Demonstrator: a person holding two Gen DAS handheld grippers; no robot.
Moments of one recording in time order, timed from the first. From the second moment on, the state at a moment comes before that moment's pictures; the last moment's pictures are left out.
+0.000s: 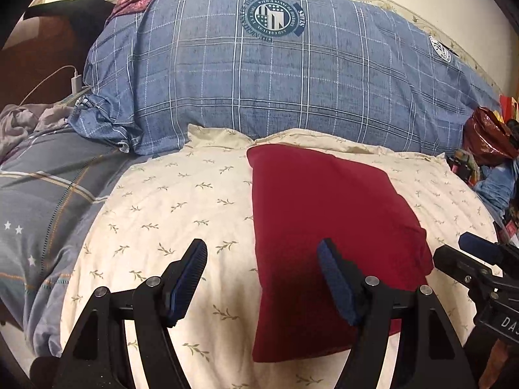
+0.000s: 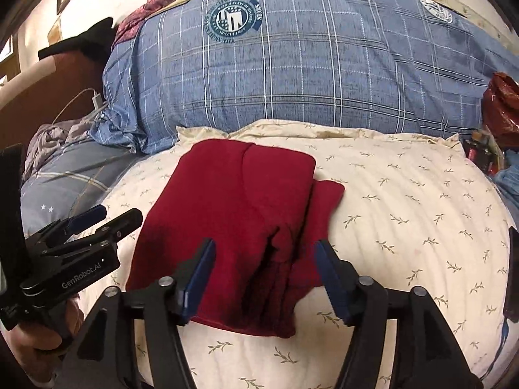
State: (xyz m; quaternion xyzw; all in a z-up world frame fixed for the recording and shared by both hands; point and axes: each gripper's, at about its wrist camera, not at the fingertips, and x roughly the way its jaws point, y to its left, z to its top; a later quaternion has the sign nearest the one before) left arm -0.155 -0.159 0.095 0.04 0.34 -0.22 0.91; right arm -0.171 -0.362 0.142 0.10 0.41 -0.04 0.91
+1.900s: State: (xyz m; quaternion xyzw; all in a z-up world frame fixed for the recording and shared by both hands) left arm -0.158 -0.147 0.105 0.04 0.33 -0.21 0.92; right arm -0.166 -0.343 0.129 0.11 0.44 -0.04 0.89
